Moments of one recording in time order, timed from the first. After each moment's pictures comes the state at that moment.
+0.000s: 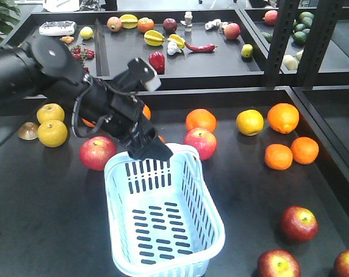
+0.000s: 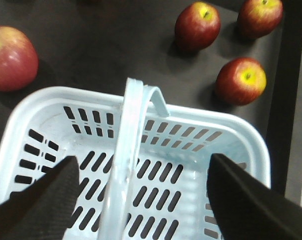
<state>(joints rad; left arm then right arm) -0.37 1.80 -1.57 -0.70 1.05 0.97 -0.08 -0.01 0.03 -0.27 0.11 0.25</state>
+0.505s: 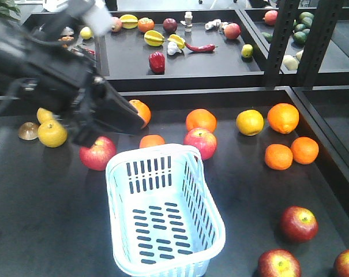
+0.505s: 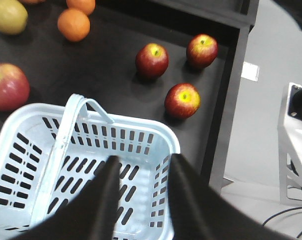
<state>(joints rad) -0.37 1.45 -1.56 -0.68 1.24 0.80 -0.08 -0.01 0.03 -0.27 0.11 0.25</state>
